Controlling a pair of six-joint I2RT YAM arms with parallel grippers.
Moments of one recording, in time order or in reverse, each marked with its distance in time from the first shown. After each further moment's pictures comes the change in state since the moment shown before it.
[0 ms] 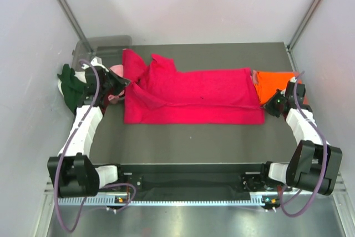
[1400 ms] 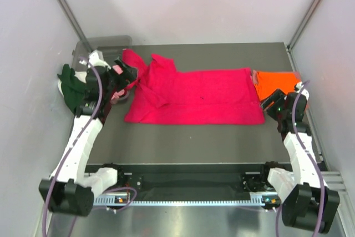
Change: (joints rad) left arm -0.159 -0.074 0.102 -0.017 -0.203 0.093; right arm 0.058 -0.320 -0.124 0.089 0.180 0.014
